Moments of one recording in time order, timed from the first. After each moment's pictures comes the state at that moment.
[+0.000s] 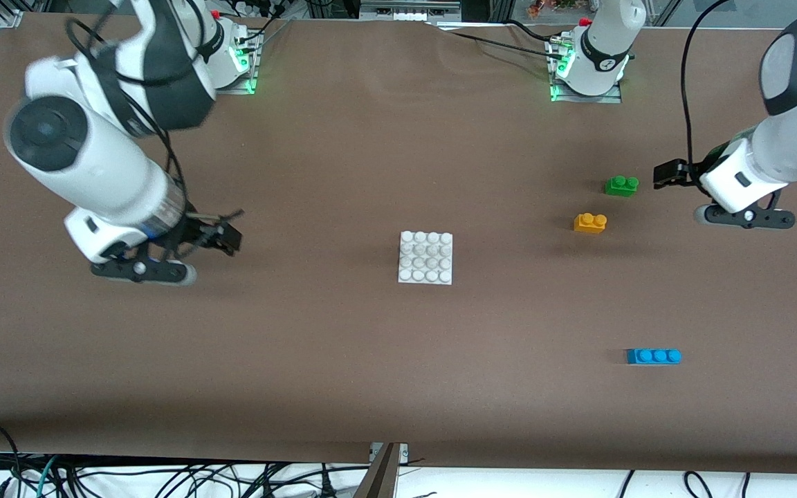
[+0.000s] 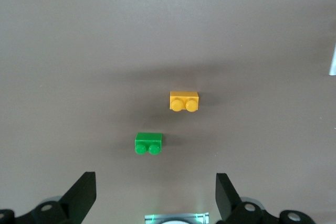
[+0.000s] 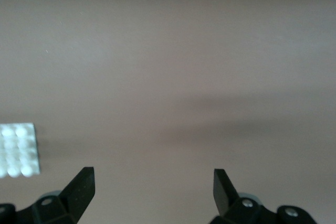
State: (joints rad) left arm -0.05 0.07 0.01 -1.82 0.01 1.64 0.03; right arm 0.40 0.36 -0.11 -1.32 0.00 1.67 0.35
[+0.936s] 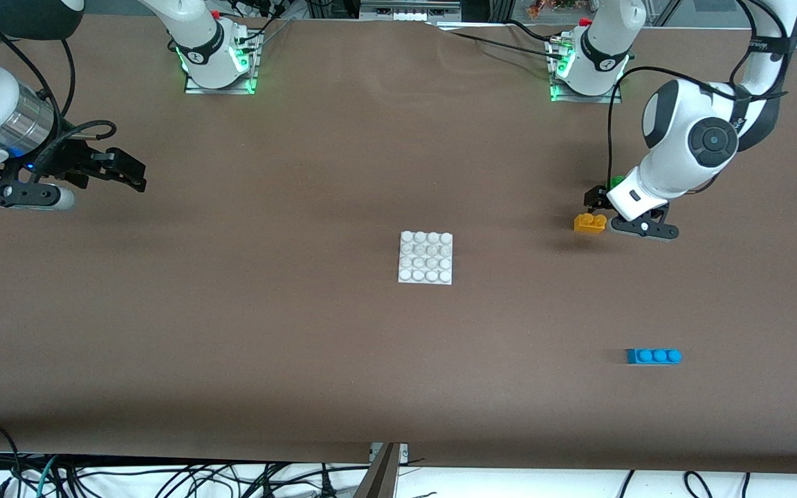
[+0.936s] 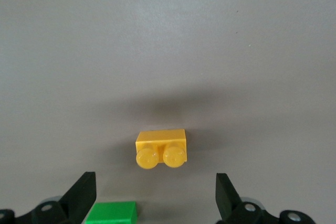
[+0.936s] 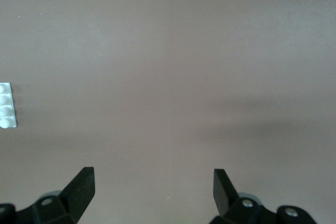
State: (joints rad) left arm -0.05 0.08 -0.07 -2.35 0.01 2.33 0.03; right arm 0.13 0.09 0.03 -1.56 0.01 1.60 0.21
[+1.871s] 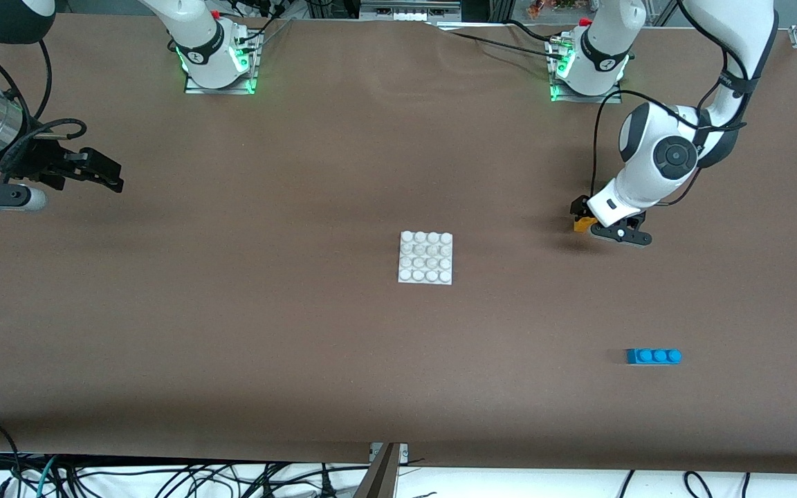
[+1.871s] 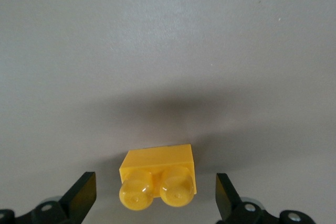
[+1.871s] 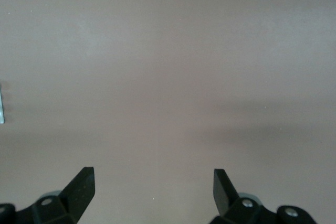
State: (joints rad) left arm -0.05 0.22 -0.07 -2.42 0.06 2.54 0.04; right arm 0.11 0.08 -0.01 -1.55 0.01 1.59 0.10
